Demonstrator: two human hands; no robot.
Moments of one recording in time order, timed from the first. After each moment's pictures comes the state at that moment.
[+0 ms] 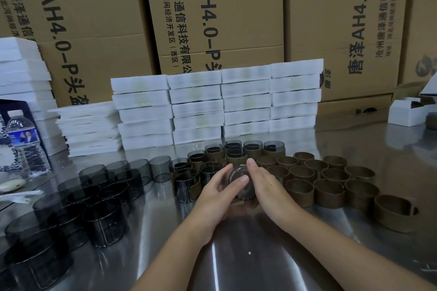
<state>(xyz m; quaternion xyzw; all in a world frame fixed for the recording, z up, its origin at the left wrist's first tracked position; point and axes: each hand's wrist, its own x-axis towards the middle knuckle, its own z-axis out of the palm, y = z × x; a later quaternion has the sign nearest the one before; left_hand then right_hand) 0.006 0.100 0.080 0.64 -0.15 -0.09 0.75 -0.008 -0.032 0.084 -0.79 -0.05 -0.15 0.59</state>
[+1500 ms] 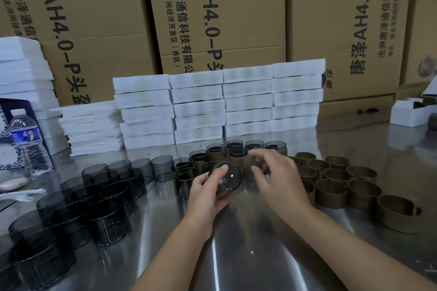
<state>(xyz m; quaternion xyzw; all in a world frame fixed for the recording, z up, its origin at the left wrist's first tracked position) 0.014 0.103 0.086 0.54 -0.01 -0.04 0.84 -0.006 -0.043 0.088 -0.84 -0.11 -0.43 0.31</state>
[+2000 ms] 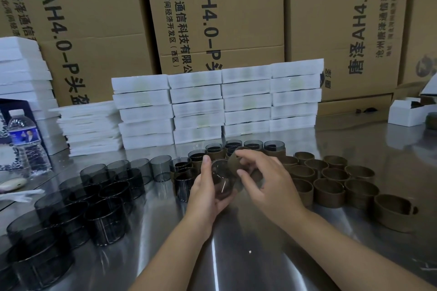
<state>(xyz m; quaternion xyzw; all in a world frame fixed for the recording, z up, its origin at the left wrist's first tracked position) 0.015 0.101 0.083 0.54 -0.04 -0.04 0.84 -0.015 -0.033 0.085 -0.78 -0.21 -0.50 0.30</state>
